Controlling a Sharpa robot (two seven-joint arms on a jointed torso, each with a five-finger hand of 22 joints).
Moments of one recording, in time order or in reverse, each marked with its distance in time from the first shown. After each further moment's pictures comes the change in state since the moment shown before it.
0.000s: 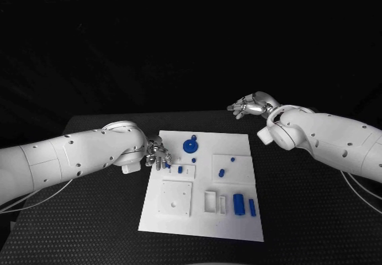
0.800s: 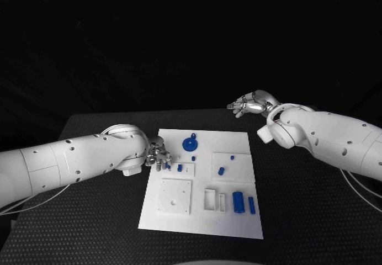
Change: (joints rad) left arm -0.019 -0.011 0.000 0.050 -0.097 -0.047 -0.010; left_hand -0.001 -0.002 0.004 0.001 0.005 0.025 -0.007 -0.011 0.012 0.042 -0.002 -0.043 -0.015 0.040 -0.001 0.020 -0.008 -0.009 0.045 -0.013 0.044 0.000; right arm -0.003 0.000 0.000 -0.001 0.001 0.002 0.000; right_hand 0.000 0.000 0.000 0.000 0.000 0.000 0.000 0.000 0.000 0.000 0.000 0.000 -0.002 0.000 0.000 0.000 0.001 0.000 0.000 0.000 0.000 0.002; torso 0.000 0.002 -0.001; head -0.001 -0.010
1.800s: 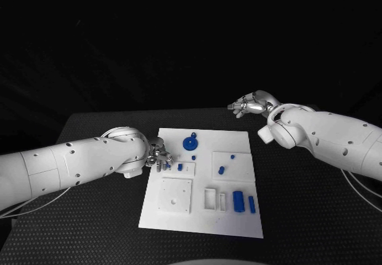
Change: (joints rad) left arm -0.023 -0.010 0.006 0.015 -0.012 -0.040 -0.001; left_hand -0.005 -0.005 0.004 0.002 0.005 0.013 -0.005 -0.018 0.015 0.039 -0.021 -0.004 0.013 0.030 -0.005 0.060 0.009 0.021 0.022 -0.007 0.061 0.000; right arm -0.004 -0.002 0.000 0.000 0.002 0.009 0.000; right_hand 0.000 0.000 0.000 0.000 0.005 0.000 0.000 0.000 -0.001 0.000 0.000 0.000 -0.001 -0.003 0.003 0.000 0.000 0.000 0.000 0.000 -0.004 0.002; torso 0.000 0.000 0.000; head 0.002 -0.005
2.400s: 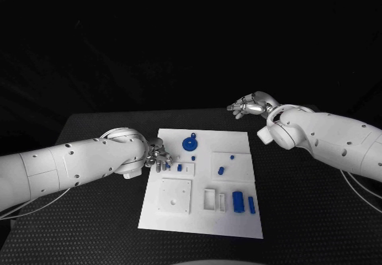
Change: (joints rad) left arm -0.002 -0.002 0.000 -0.004 0.003 -0.007 0.010; left_hand 0.000 0.000 0.000 0.000 -0.005 0.002 0.002 -0.002 0.001 0.004 -0.004 -0.005 0.001 0.007 0.000 0.004 0.000 0.000 0.005 -0.002 0.004 0.000; right arm -0.002 0.001 0.000 -0.001 0.001 0.001 0.000; right_hand 0.000 0.000 0.000 0.000 0.004 0.000 0.000 0.000 -0.001 0.000 0.000 0.004 -0.001 0.000 0.000 -0.004 0.000 0.000 0.000 0.000 0.000 0.000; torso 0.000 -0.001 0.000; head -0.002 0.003
